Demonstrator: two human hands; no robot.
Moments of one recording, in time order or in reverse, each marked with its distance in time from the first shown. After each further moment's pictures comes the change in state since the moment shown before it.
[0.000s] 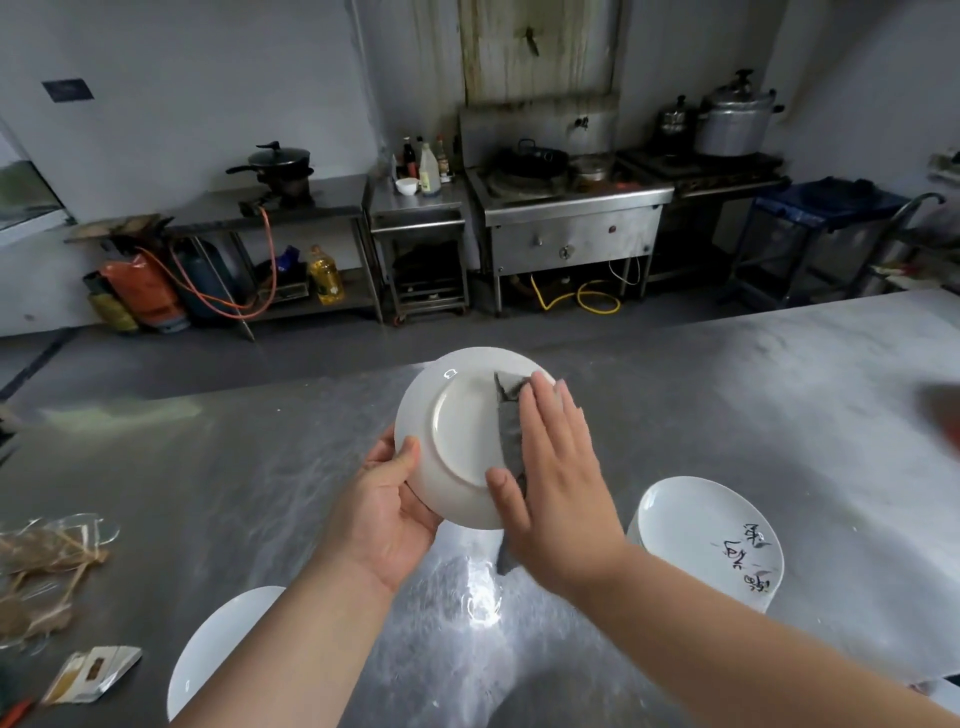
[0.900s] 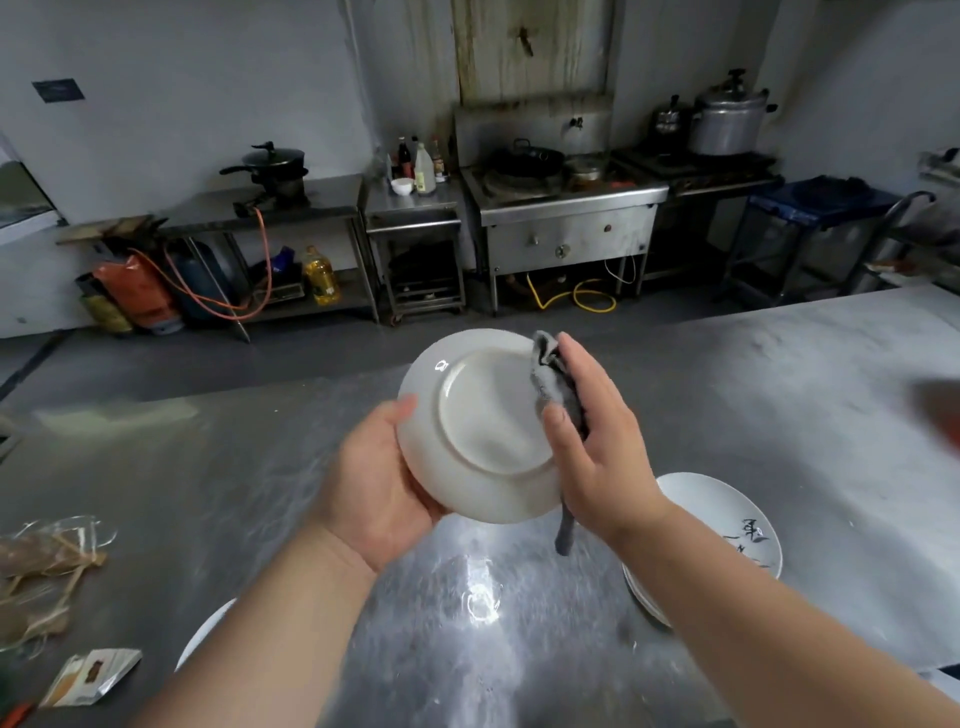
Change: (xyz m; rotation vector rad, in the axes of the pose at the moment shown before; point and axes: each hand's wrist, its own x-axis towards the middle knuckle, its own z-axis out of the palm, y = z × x) left_hand -0.013 0.027 0.027 0.160 -0.205 -0.148; right_hand 0.028 0.021 -0.038 0.482 0.131 0.120
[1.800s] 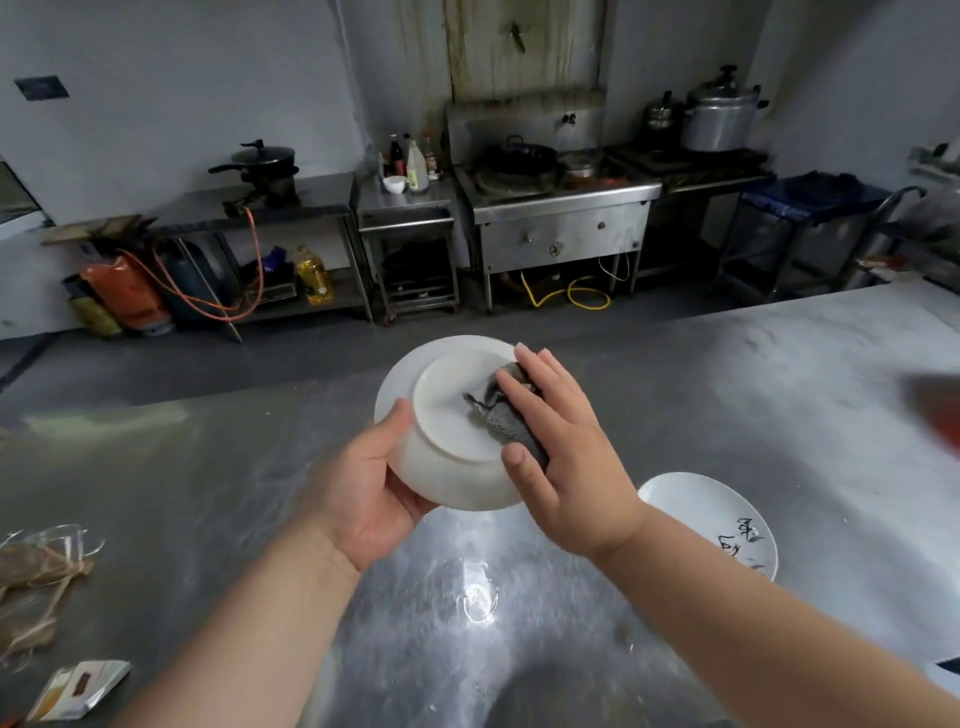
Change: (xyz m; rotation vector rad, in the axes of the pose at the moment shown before) left_hand 0.010 0.004 -0.009 0.019 0.057 -0.003; right_hand -0.005 0.002 0.012 -0.203 -0.143 -0.203
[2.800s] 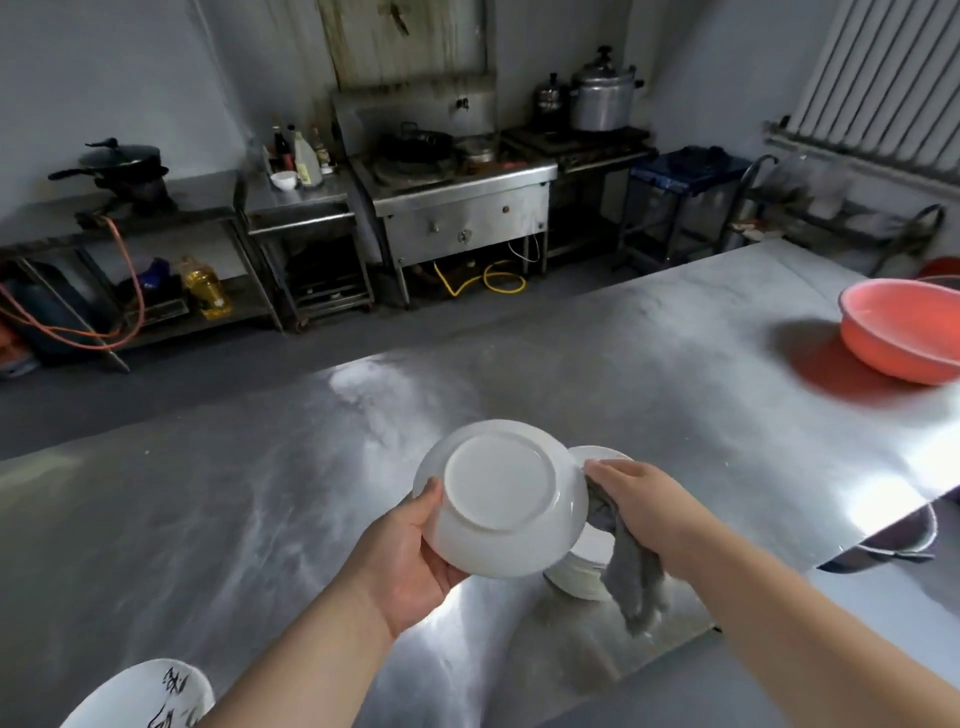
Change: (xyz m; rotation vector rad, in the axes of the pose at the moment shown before) left_hand 0.040 -0.124 0.046 0.037 0.072 -0.387; right_hand -0.092 0.091 -0.111 0.313 -0.081 1.161
